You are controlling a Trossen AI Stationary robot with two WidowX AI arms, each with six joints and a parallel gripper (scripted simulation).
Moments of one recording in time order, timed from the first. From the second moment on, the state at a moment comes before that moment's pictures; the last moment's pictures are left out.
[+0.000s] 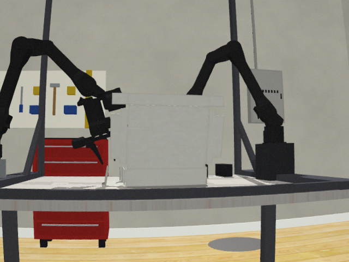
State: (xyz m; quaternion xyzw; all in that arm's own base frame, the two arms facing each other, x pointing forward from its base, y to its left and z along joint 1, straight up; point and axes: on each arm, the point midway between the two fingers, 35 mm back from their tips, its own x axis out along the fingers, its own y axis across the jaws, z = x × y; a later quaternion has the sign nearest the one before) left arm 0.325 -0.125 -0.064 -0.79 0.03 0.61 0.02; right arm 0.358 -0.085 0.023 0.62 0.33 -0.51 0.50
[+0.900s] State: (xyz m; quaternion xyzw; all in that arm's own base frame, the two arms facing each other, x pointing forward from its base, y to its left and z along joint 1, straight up) left arm 0.296 -0.123 -0.012 -0.79 0.03 0.61 0.02; right arm 0.353 -0.128 0.046 0.58 0.41 -0.57 0.42
